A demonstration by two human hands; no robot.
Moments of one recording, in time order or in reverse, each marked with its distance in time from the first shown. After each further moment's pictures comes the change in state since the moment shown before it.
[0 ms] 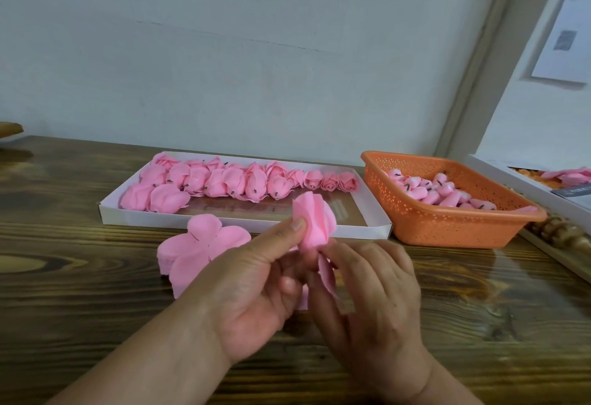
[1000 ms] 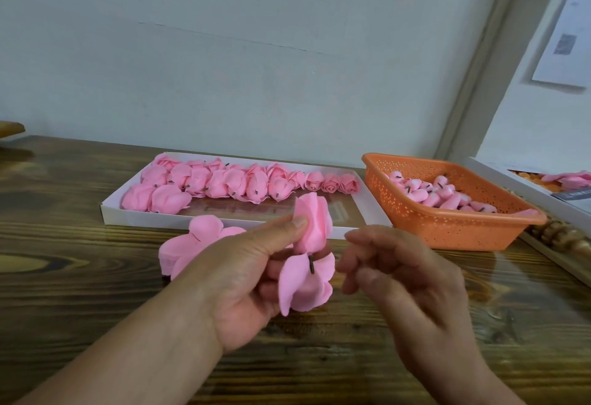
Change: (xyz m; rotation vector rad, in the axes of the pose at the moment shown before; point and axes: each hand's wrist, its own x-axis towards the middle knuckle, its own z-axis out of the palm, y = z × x) left_hand -0.001 0.011 -0.004 0.106 0.025 0.015; right_hand 0.021 0.004 -0.037 0.685 -0.171 0.463
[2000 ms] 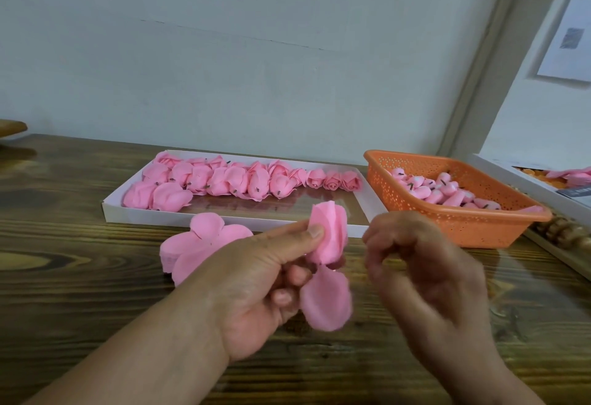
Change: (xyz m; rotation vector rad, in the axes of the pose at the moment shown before) left_hand -0.006 -0.004 0.007 0.103 -0.023 -0.057; right_hand 0.001 0.006 -0.009 -0.099 0.043 -0.095
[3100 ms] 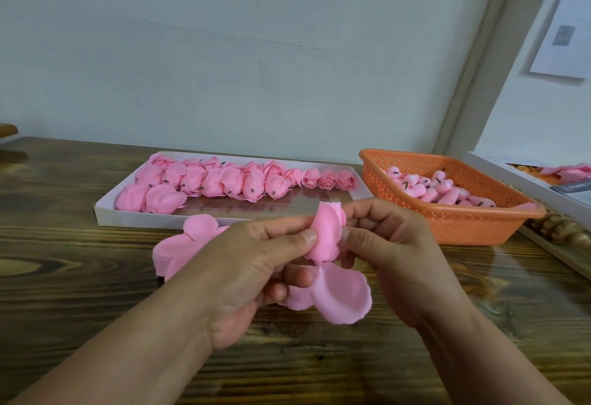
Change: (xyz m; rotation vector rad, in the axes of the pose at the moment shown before) left_hand 0.008 0.001 -0.004 0.283 -0.070 0.193; right_hand 0.026 0.020 0.008 0.524 -0.126 0.513
